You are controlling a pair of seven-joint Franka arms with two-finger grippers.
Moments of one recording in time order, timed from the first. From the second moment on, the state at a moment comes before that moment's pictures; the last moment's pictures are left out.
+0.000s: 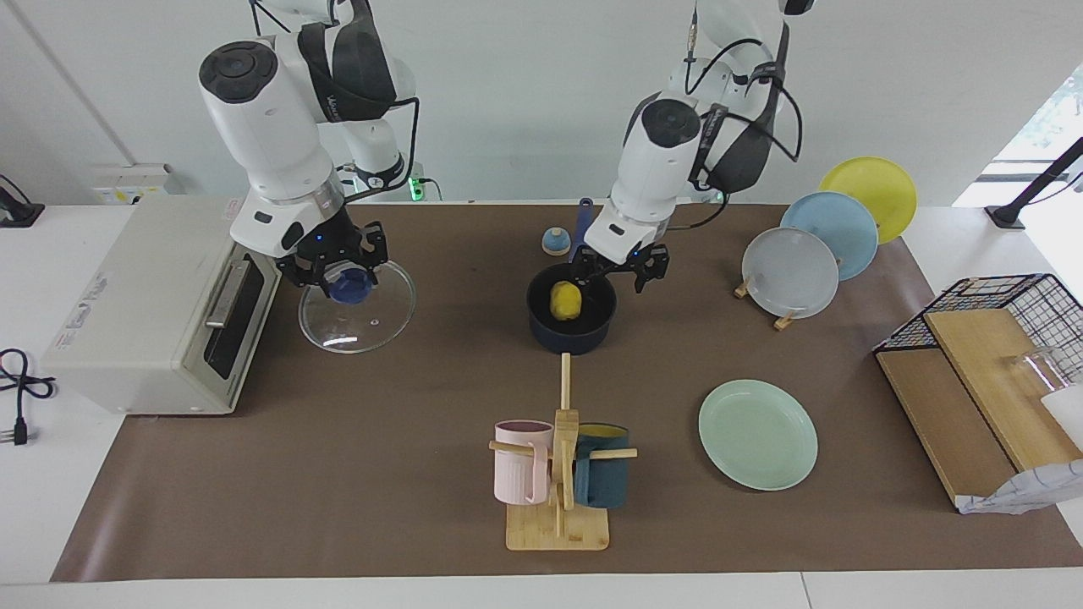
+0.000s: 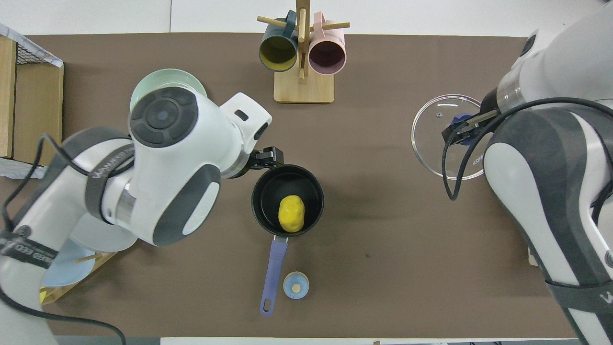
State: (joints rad) left arm -0.48 0.13 -0.07 -1.72 -0.08 1.89 -0.55; right arm 0.18 0.14 0.02 -1.57 0.02 1.68 -0.11
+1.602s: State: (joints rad) left arm -0.07 -0.02 -0.04 -1.61 0.00 1.55 -0.17; right arm 0.69 0.32 0.02 -1.65 0.00 1.98 0.50
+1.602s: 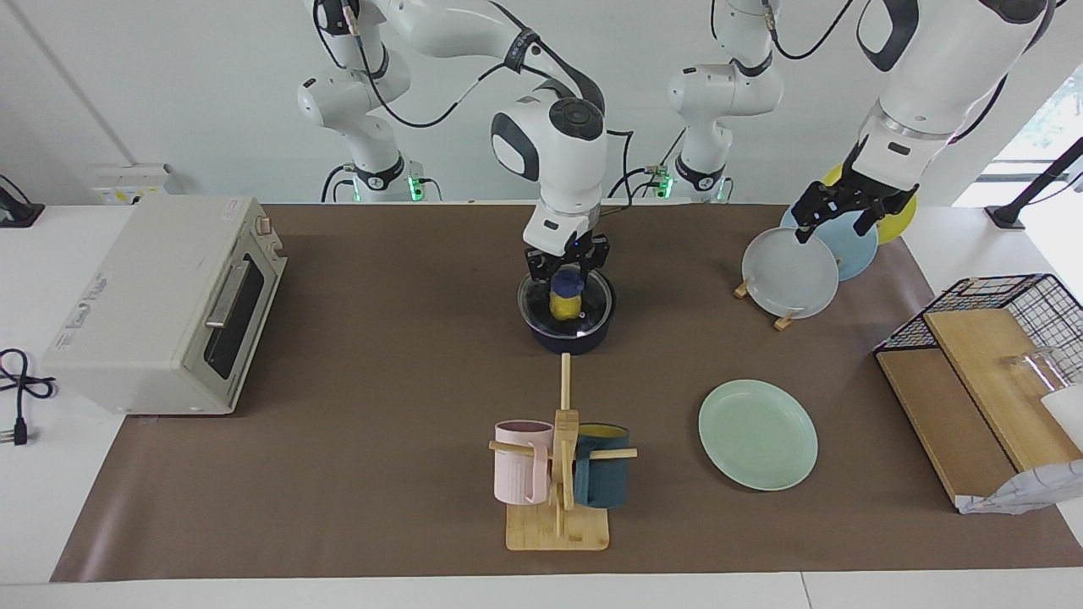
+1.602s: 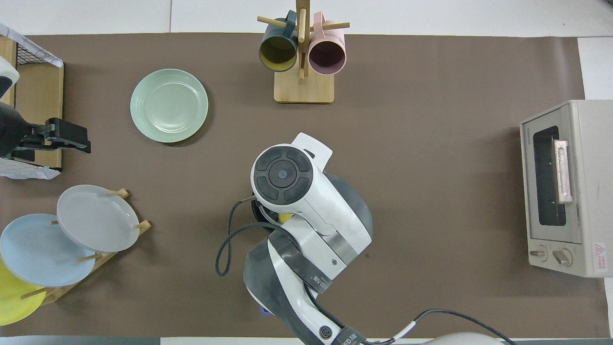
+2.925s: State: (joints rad) left arm -0.08 -0.03 -0.04 -1.61 -0.02 1.55 -0.16; right arm 0.72 0.31 0.03 -1.73 0.00 2.06 0.55
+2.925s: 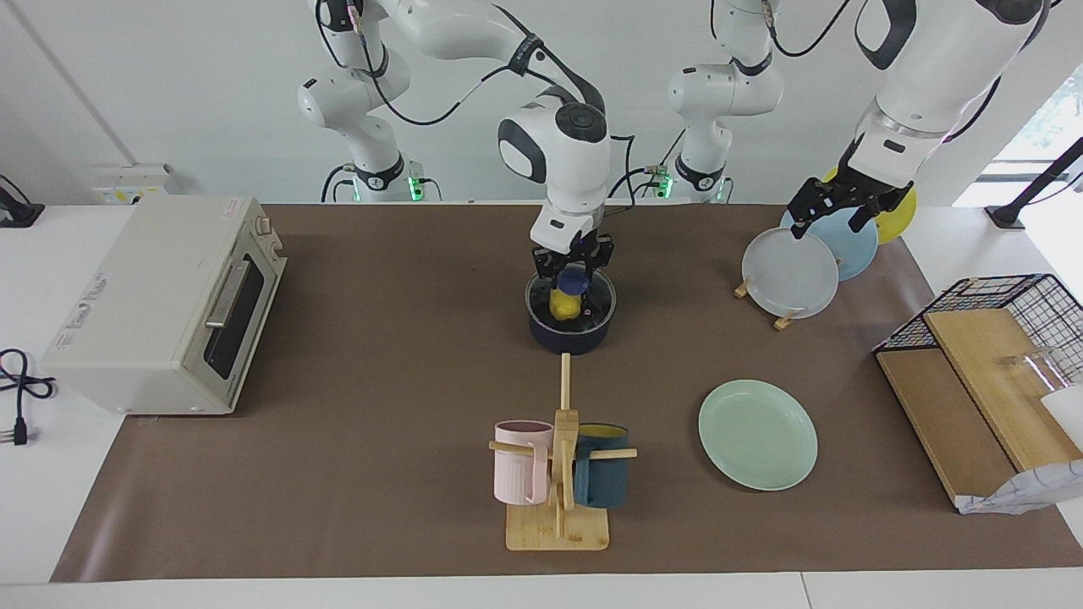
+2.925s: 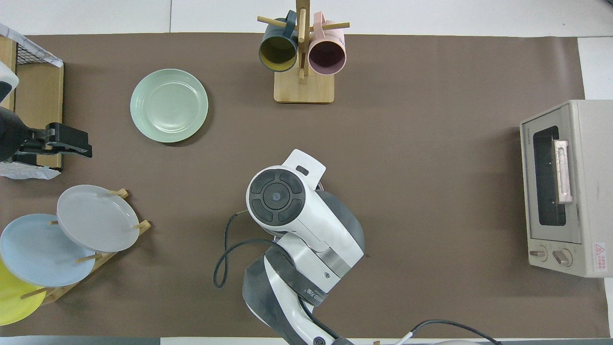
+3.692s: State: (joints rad) left arm -0.09 -0.03 -0.04 -1.61 -0.02 1.55 -0.16; right arm 0.72 0.29 0.02 -1.71 0.00 2.05 0.55
